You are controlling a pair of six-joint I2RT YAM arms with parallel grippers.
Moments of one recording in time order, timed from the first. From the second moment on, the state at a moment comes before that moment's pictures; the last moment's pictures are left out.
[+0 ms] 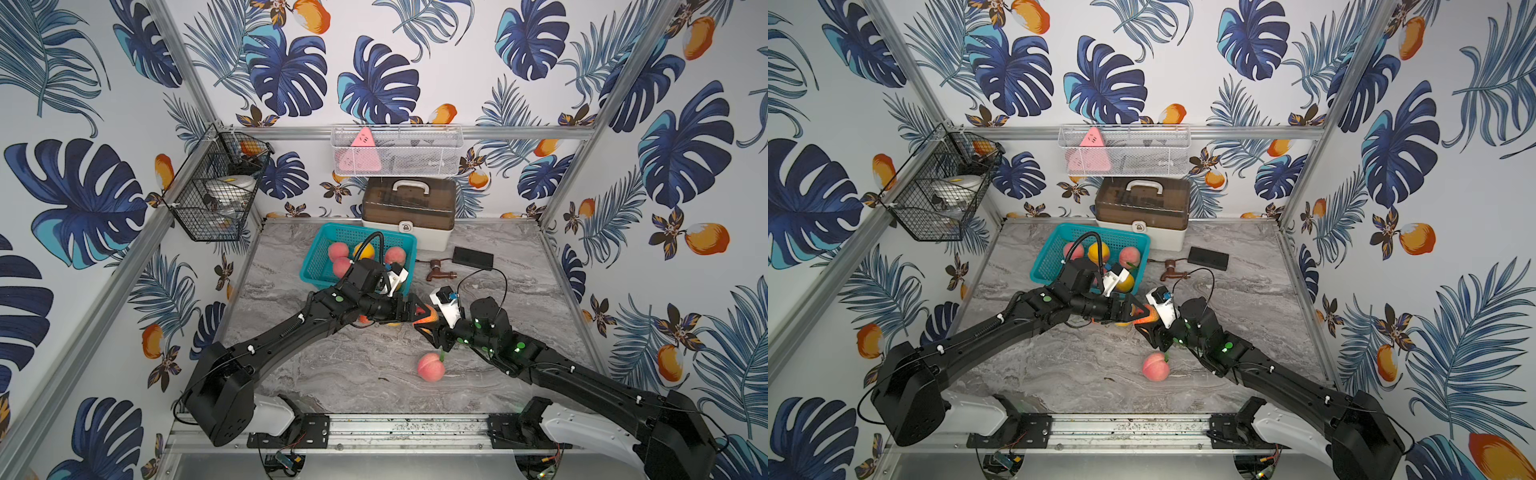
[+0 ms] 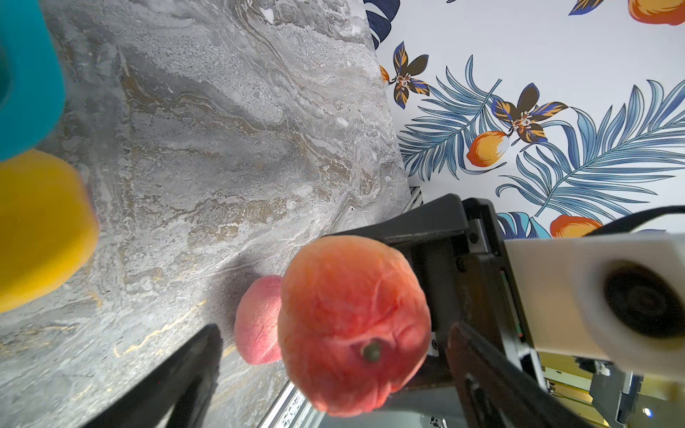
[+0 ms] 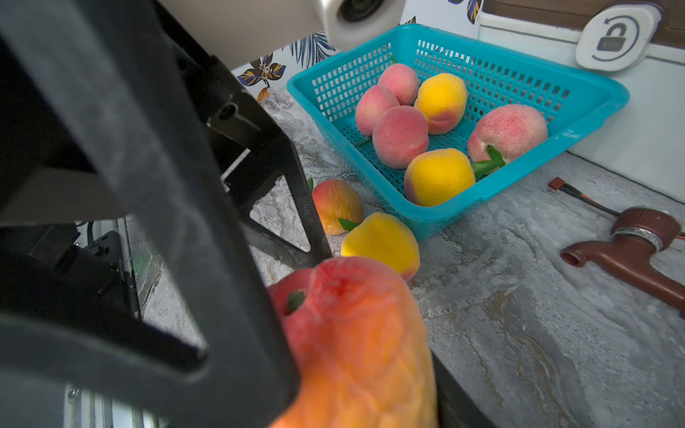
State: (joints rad) left arm -0.61 1.40 1.02 -0.32 0.63 -0.71; right arm 0.77 1.04 0.56 0.06 -0.20 0.11
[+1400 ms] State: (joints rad) left arm -0.66 1.47 1.10 -0.33 0.60 -0.70; right arm 0.78 1.07 0.59 0.09 -0.19 0.10
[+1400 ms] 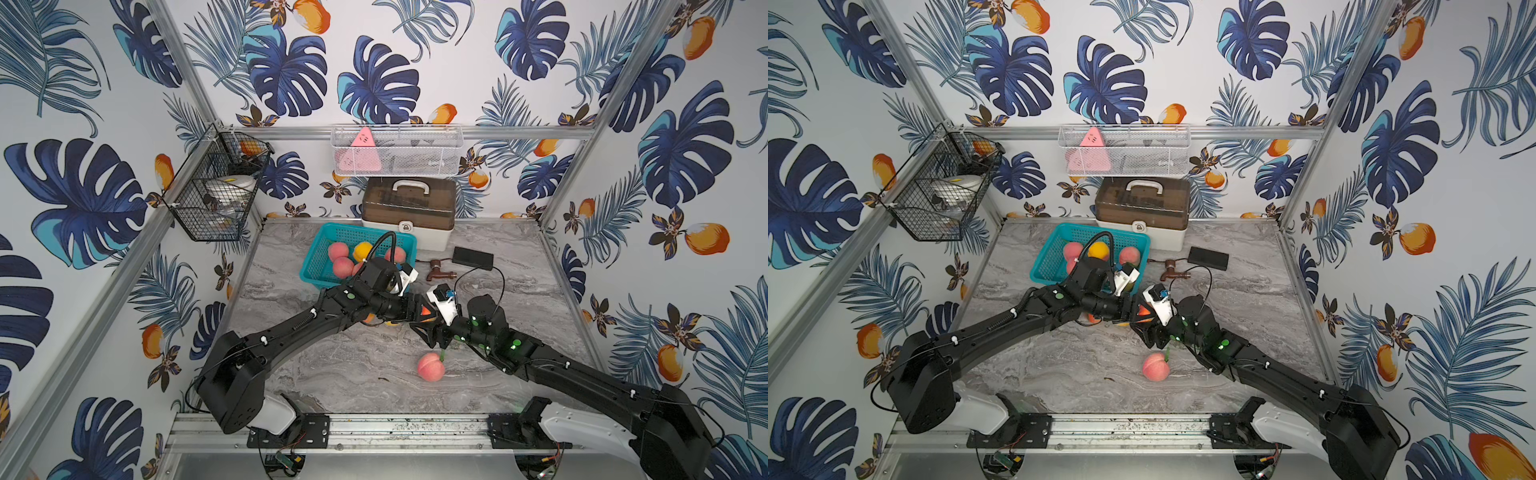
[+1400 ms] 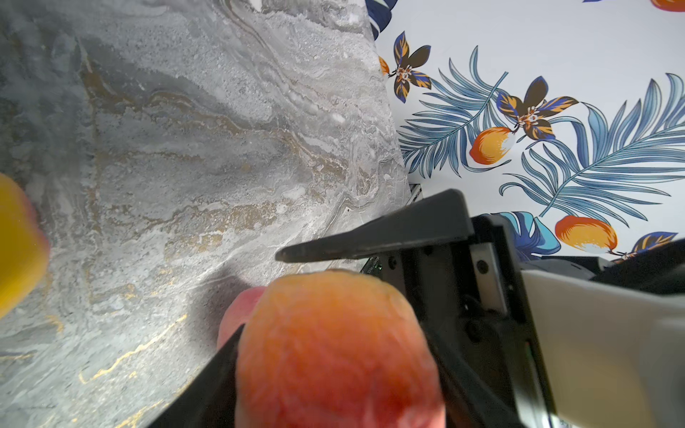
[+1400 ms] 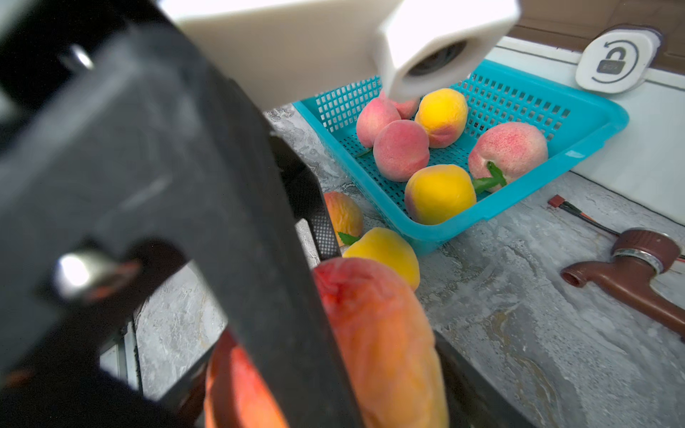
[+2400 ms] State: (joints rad) left arm -0.40 1.69 1.56 -0.78 0.24 -0.39; right arm 0.68 1.26 0.94 -0.17 -0.17 0.08
